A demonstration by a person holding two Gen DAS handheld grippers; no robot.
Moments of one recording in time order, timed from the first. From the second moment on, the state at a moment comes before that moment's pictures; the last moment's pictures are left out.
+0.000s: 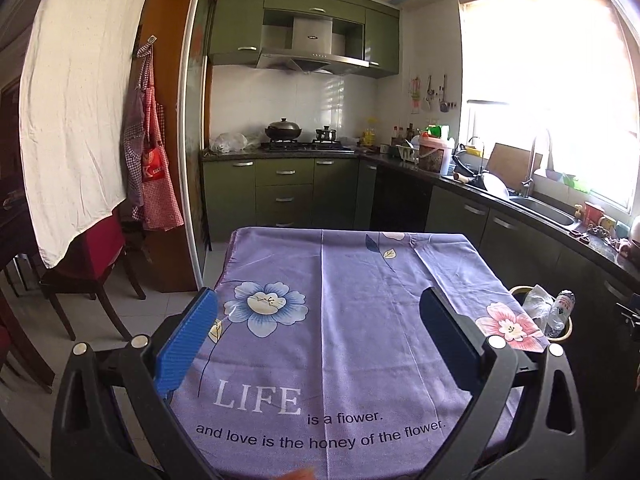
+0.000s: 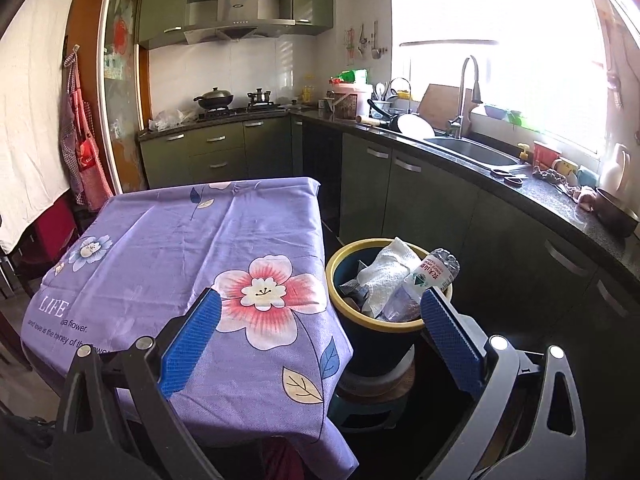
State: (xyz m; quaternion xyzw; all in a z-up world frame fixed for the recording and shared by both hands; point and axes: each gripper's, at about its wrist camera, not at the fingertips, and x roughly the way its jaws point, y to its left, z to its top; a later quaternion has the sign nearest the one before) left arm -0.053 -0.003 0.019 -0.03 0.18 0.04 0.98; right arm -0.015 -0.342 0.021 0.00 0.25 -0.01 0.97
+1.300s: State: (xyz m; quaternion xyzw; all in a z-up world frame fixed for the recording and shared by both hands) left arm -0.053 -0.021 0.012 -0.01 0.20 0.02 0.98; right arm -0.011 -0.343 0.017 0.00 0.25 -0.01 0.97
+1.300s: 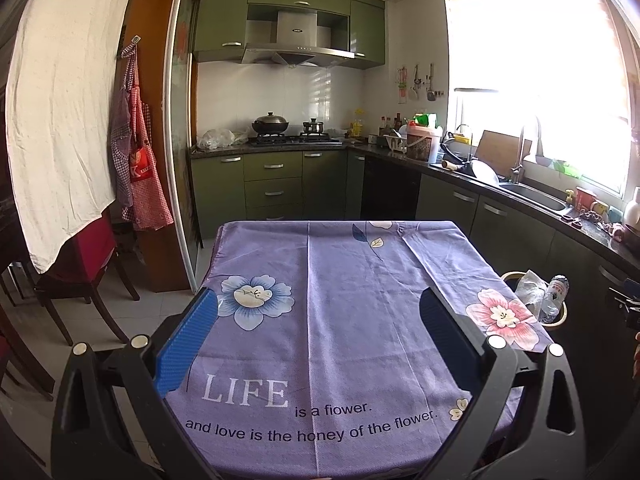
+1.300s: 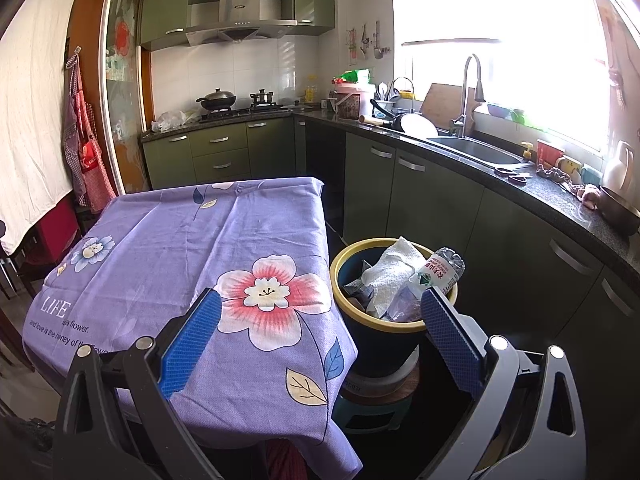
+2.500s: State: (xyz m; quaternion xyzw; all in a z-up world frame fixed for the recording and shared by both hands) left arm -0.049 -0.021 0.007 -0.01 0.21 0.00 0.98; right arm -0.007 -0.339 0.016 0.00 0.26 -0.01 0.97
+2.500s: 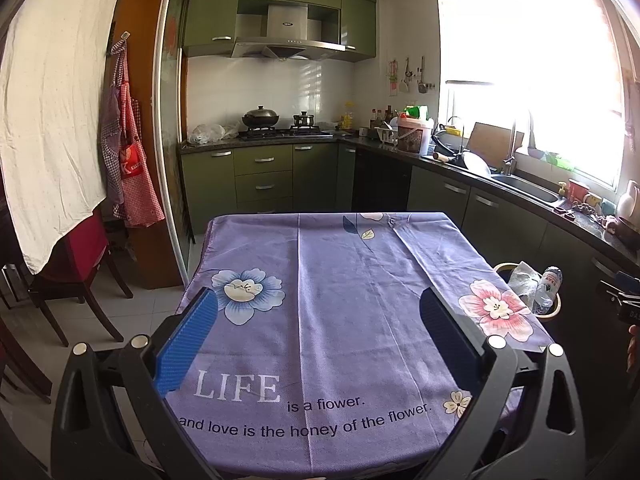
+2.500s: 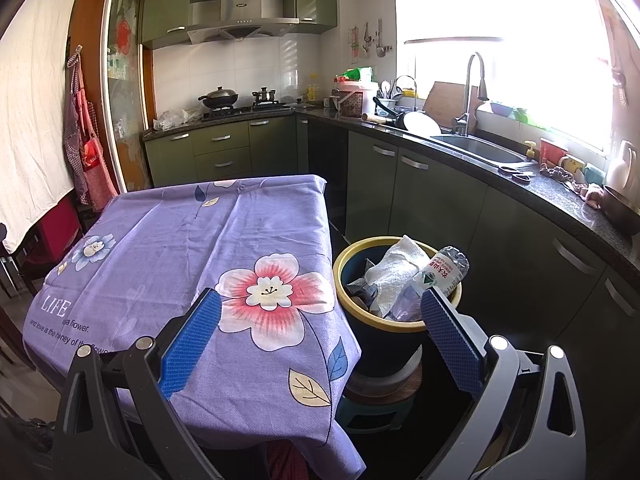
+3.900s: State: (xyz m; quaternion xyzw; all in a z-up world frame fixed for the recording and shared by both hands) left arm -0.043 -0.024 0.003 -0.02 0.23 -0.02 0.97; right arm -0.003 -0.334 0.011 0.00 0.26 0.00 0.97
